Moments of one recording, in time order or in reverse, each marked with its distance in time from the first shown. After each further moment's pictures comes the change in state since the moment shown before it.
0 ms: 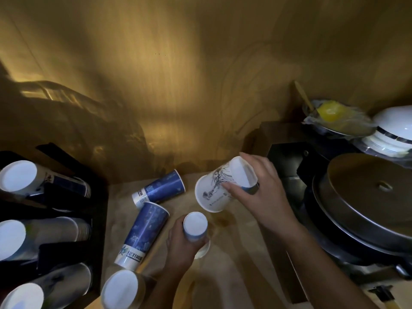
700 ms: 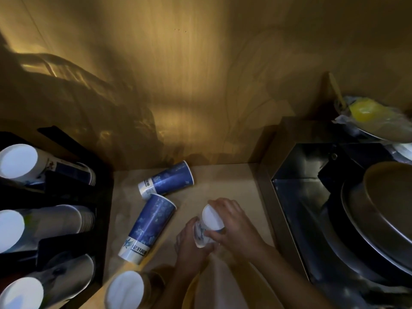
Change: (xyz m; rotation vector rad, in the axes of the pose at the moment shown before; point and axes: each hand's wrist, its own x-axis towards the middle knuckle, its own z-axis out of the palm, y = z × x) left_hand 0.007 -0.030 0.013 0.038 -0.046 -0.043; right_hand -0.031 0.054 0.104 -0.188 -0.481 -0.094
